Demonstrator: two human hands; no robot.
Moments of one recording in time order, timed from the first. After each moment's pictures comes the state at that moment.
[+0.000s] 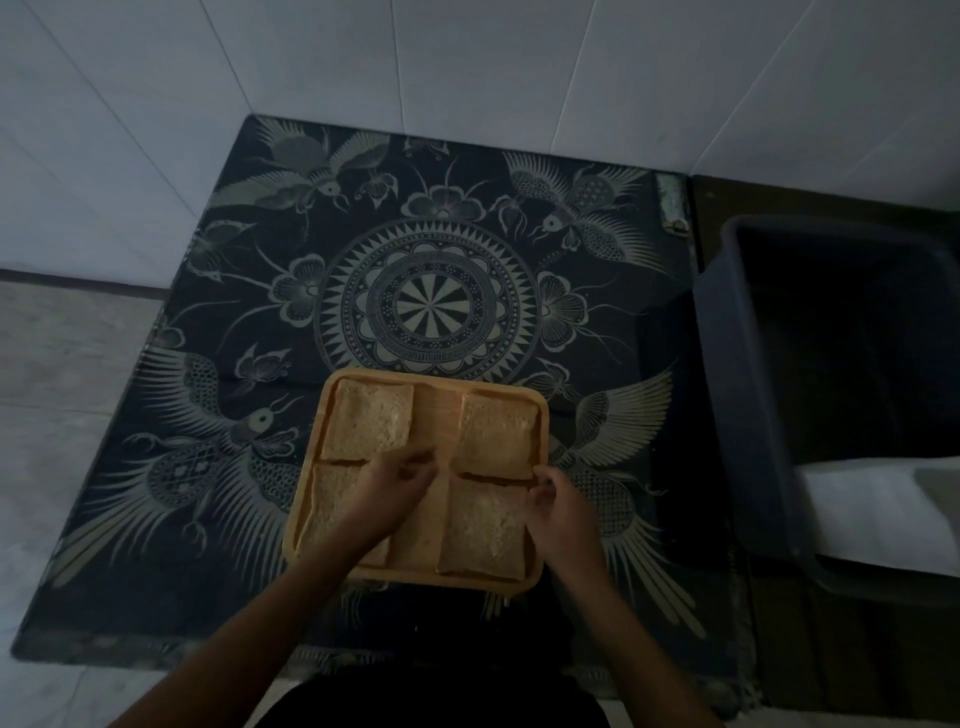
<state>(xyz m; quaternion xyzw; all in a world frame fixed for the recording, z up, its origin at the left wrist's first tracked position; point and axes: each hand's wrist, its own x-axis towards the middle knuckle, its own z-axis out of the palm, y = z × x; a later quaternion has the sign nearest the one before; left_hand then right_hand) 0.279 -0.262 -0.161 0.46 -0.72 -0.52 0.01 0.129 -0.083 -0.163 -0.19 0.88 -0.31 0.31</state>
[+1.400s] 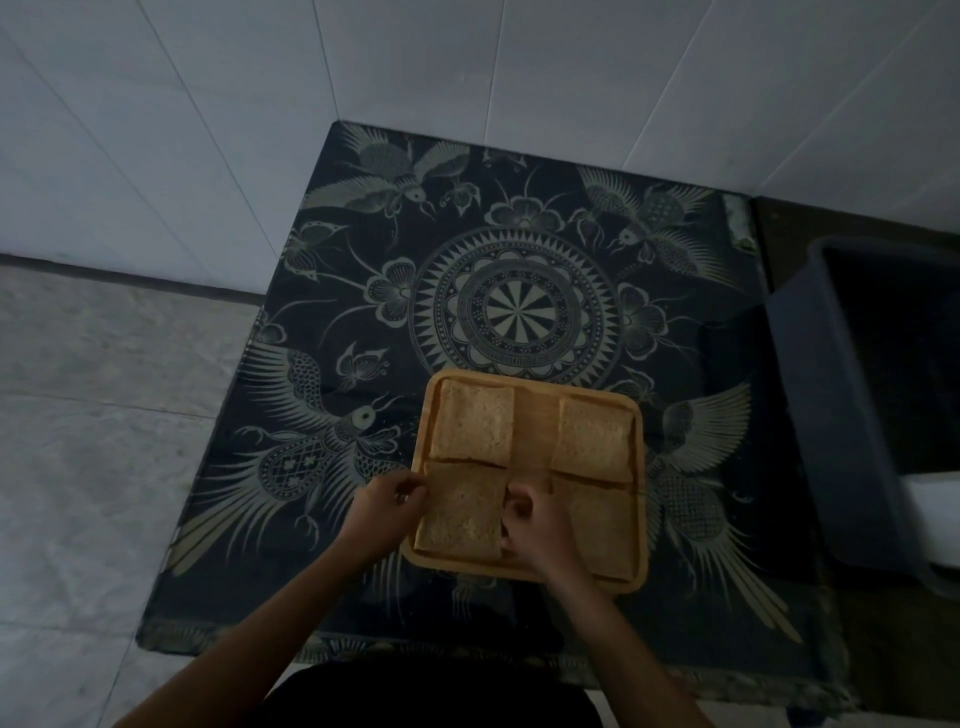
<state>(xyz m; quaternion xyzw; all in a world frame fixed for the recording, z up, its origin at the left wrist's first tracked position) 0.410 -0.339 -0.169 0.46 -0.73 -0.50 -0.01 0.253 -0.182 -0.196 -0.13 0.84 -0.32 0.42</state>
